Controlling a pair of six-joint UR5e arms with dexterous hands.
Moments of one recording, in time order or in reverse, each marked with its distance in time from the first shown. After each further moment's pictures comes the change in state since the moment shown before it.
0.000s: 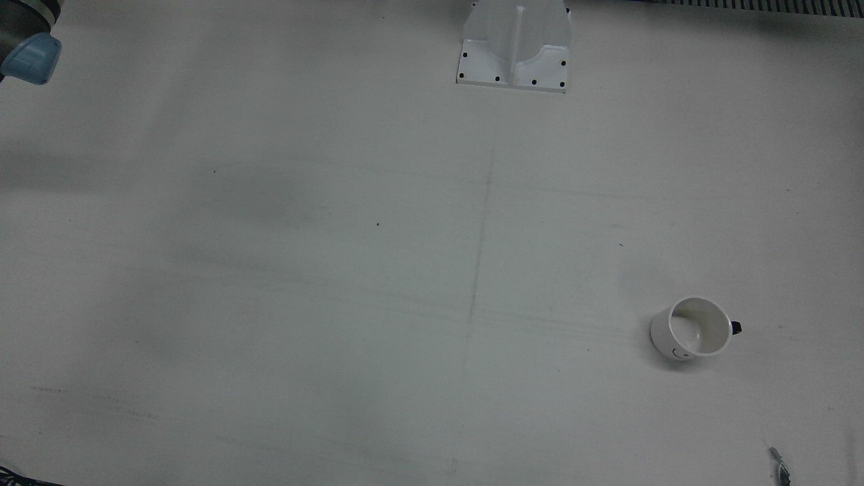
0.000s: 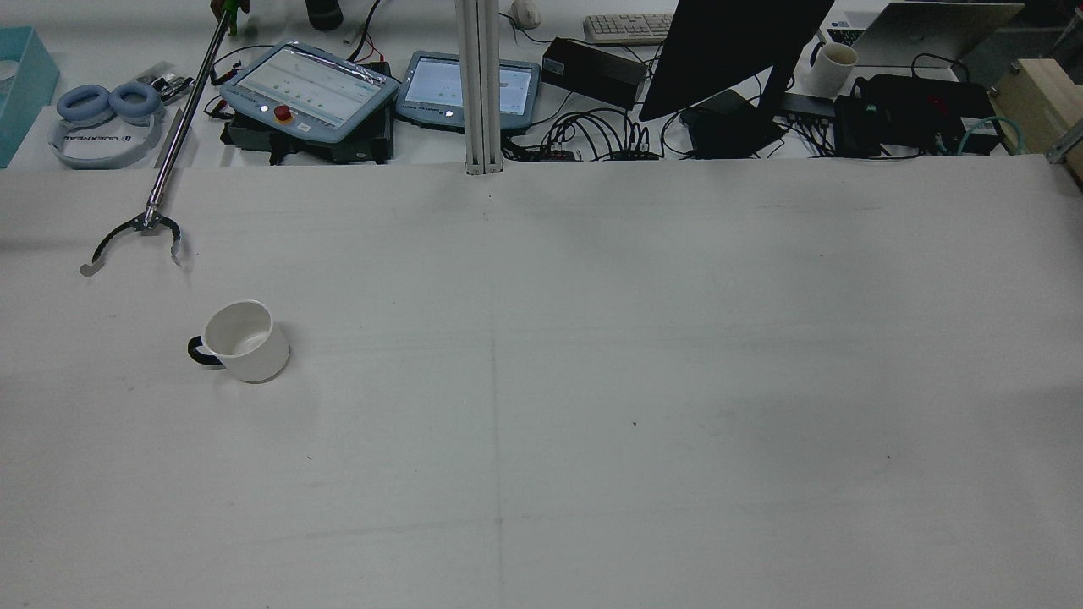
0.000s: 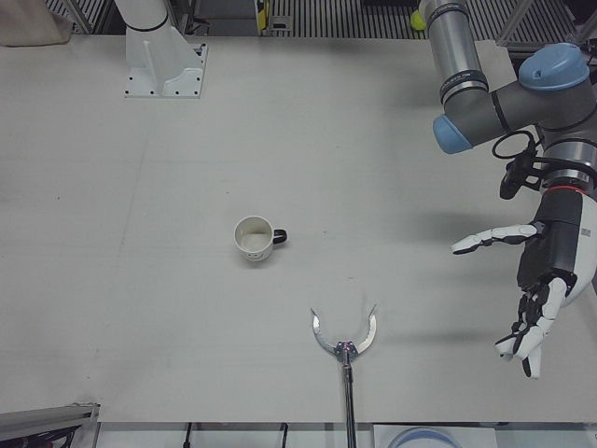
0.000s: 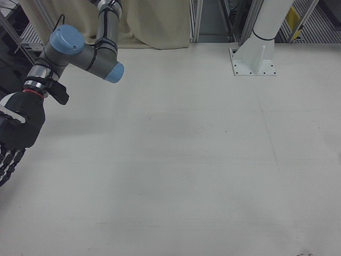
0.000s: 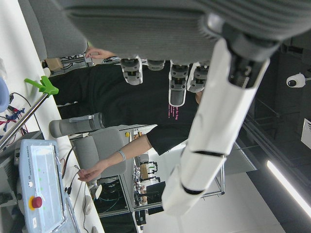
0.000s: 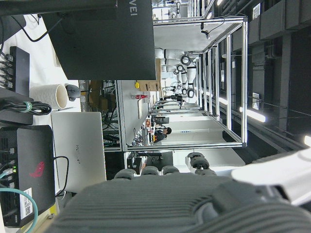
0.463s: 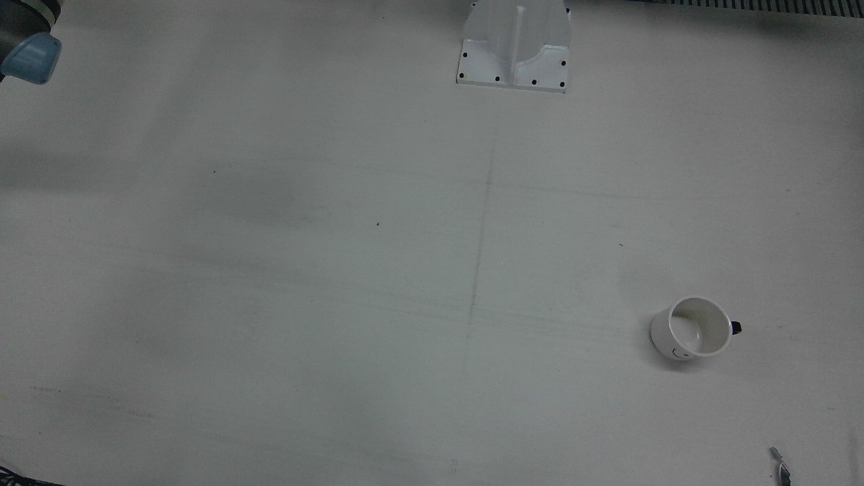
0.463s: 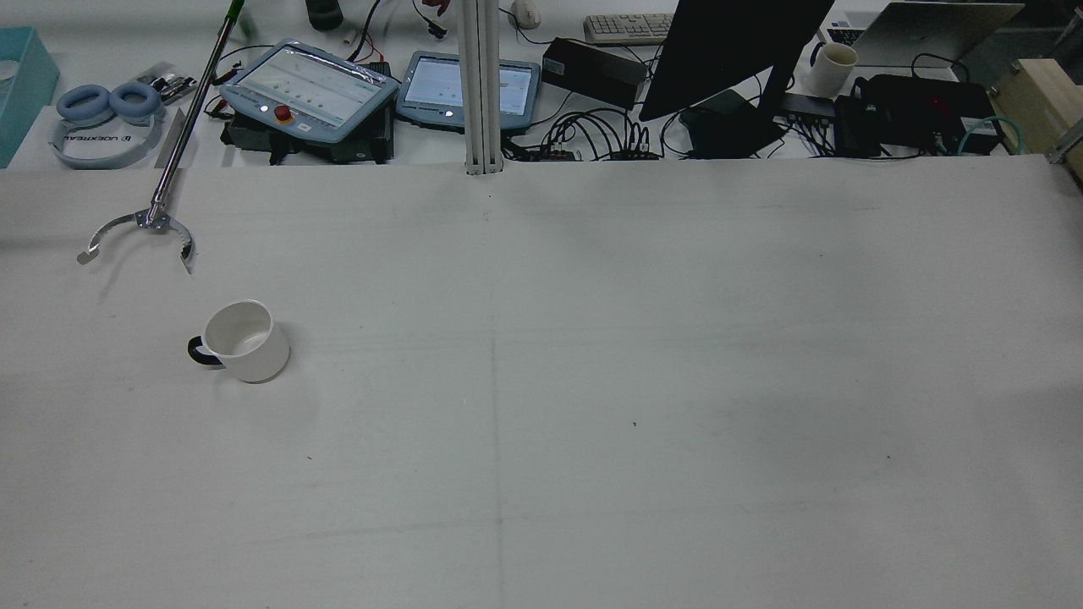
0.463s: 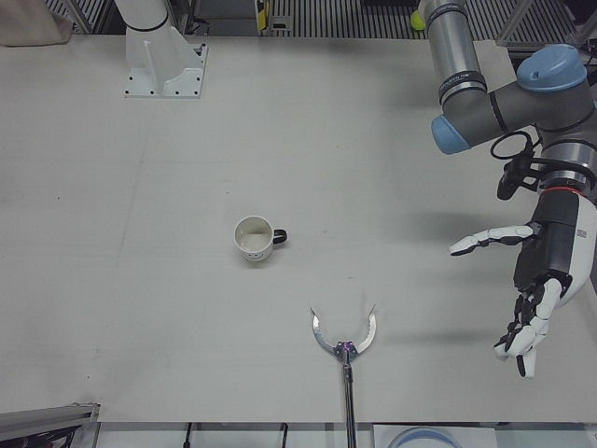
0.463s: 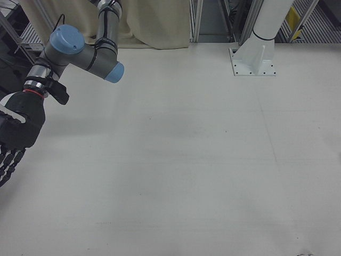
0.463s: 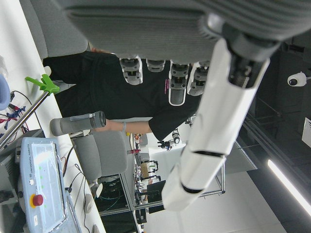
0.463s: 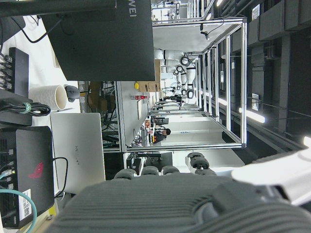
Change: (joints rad) left arm 0.006 0.000 -0.002 0.003 0.001 0.000; right arm 0.000 0.000 0.003 0.000 -0.001 -0.001
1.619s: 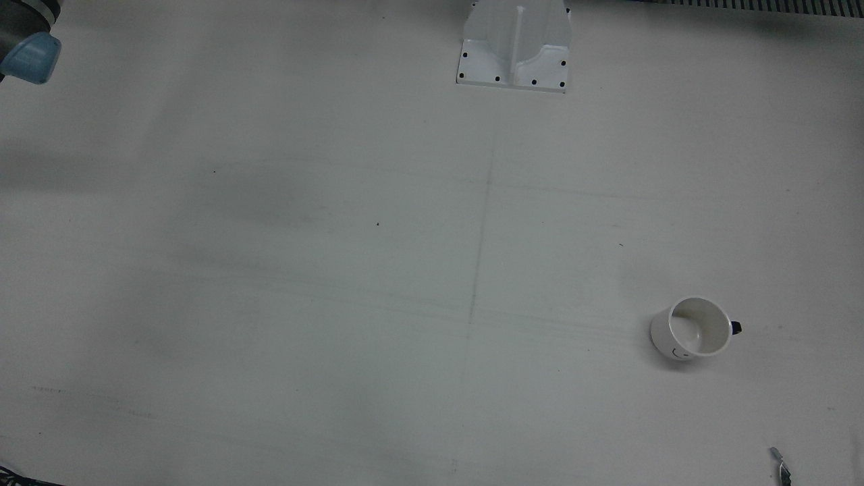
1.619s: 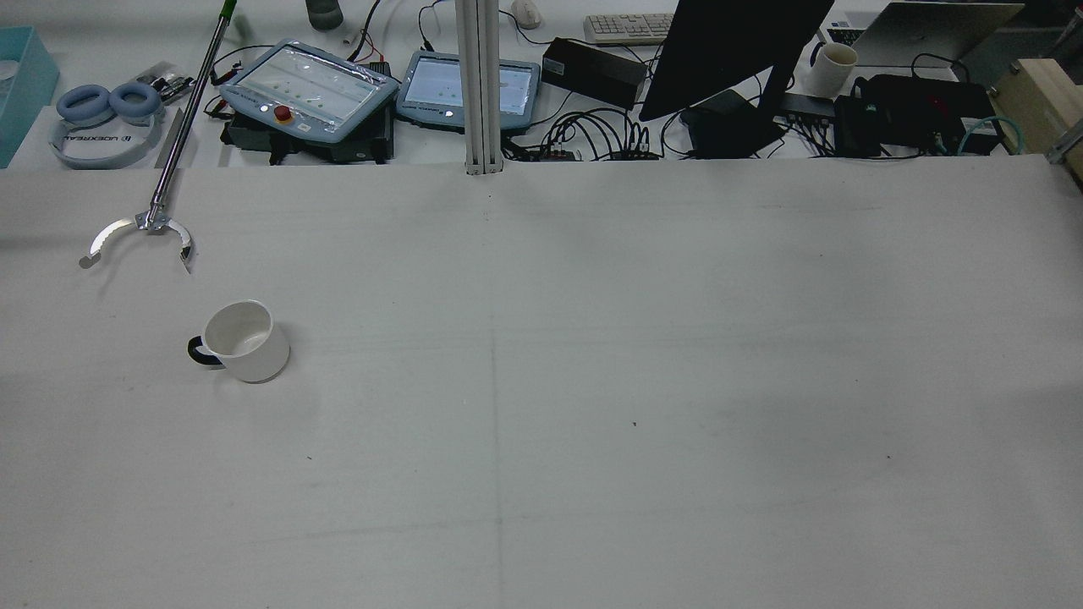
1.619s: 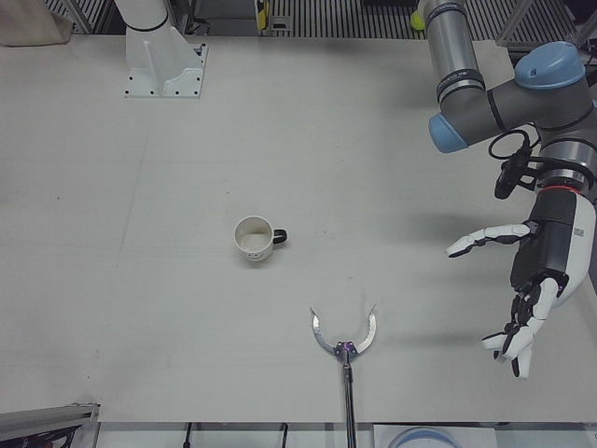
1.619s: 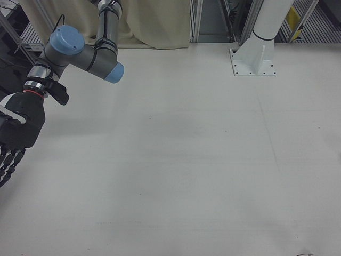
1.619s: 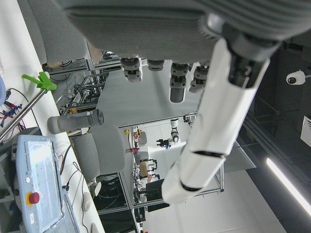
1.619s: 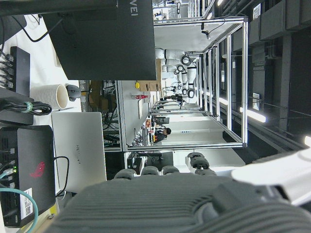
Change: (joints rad) left arm 0.002 -0.003 -0.019 0.011 0.000 0.000; right arm -0.001 0.001 -0.005 0.000 0.001 0.000
